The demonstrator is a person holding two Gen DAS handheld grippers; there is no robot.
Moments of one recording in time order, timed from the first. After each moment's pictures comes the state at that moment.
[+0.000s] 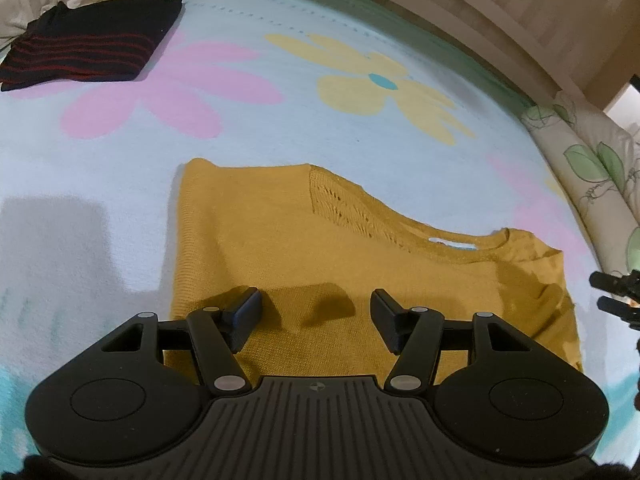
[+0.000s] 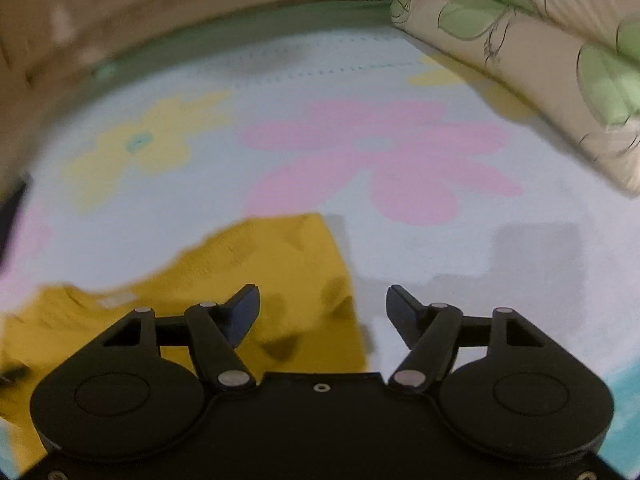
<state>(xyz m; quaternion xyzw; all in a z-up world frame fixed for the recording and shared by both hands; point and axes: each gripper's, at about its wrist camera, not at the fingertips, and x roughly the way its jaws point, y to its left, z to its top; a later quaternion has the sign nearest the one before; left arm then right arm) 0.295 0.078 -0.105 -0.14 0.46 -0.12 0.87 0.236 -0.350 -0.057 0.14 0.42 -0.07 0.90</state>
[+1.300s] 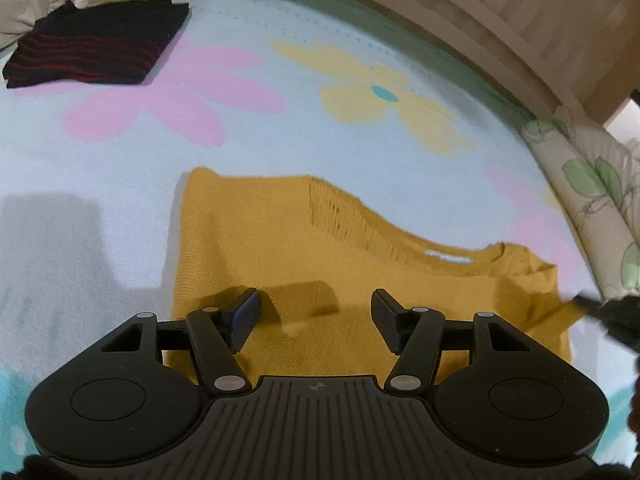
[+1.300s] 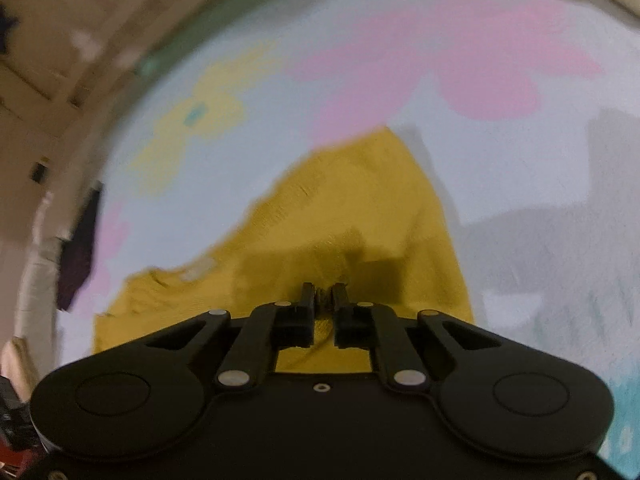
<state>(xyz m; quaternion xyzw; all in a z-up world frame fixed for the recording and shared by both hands) 0.294 0.081 -0.100 -0.16 0.44 -0.11 0.87 0.236 -0.354 -0.080 0.27 0.46 0.05 0.85</state>
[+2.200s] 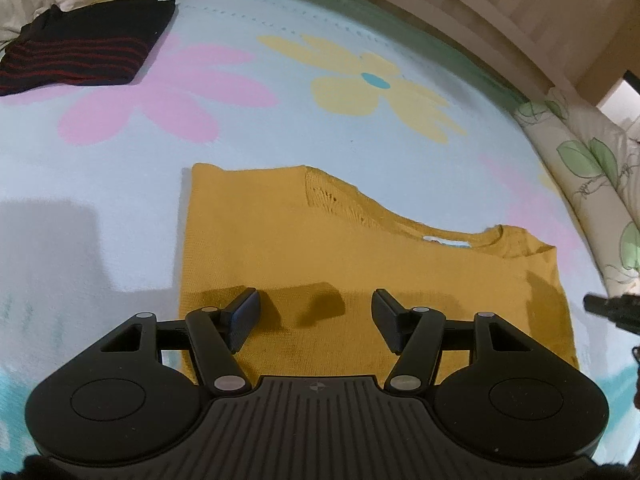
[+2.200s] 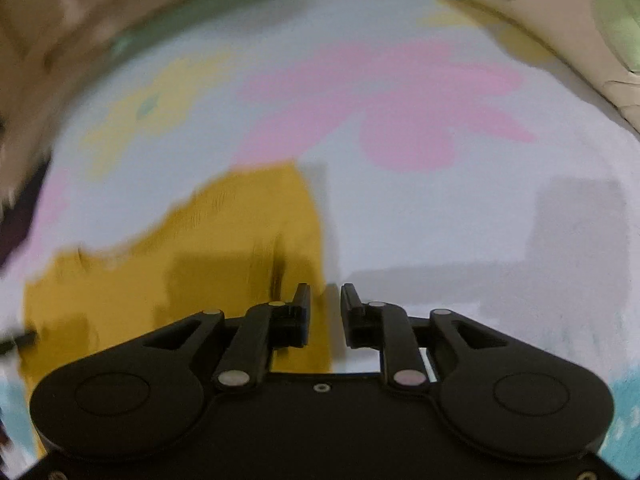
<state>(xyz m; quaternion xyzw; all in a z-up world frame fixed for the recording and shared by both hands) 0.296 0.079 -0.105 -0.14 0.46 -0.13 0.87 0.224 -0.392 -0.075 0.17 0.46 -0.02 0.87</state>
